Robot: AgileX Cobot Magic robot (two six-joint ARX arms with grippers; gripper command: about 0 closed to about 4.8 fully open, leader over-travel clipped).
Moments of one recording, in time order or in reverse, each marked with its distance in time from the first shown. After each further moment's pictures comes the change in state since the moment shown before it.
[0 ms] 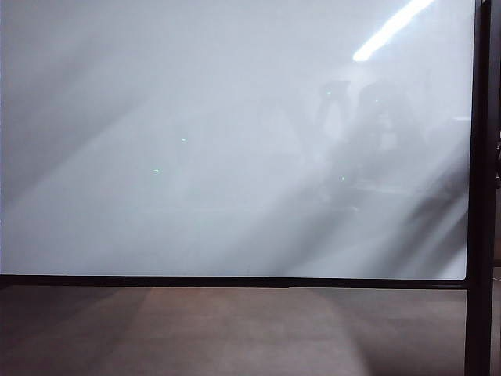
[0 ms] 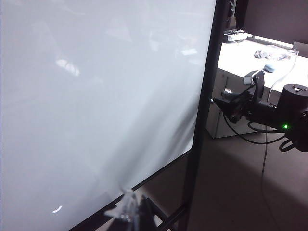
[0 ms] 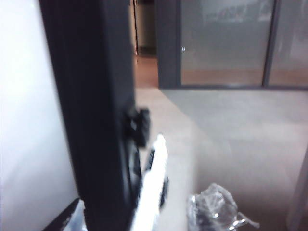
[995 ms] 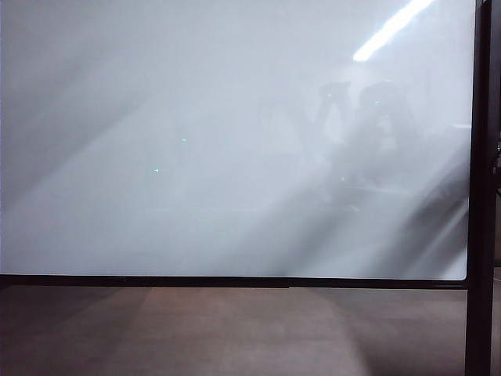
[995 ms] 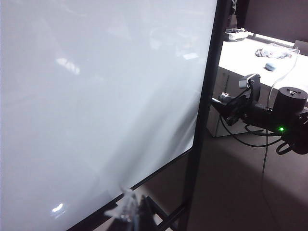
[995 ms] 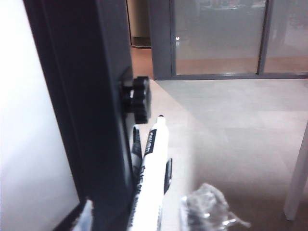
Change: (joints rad) left arm 0.000 0.006 0.000 0.000 0.000 0.000; right arm 0.024 0.034 0.006 0.002 0.052 -0.004
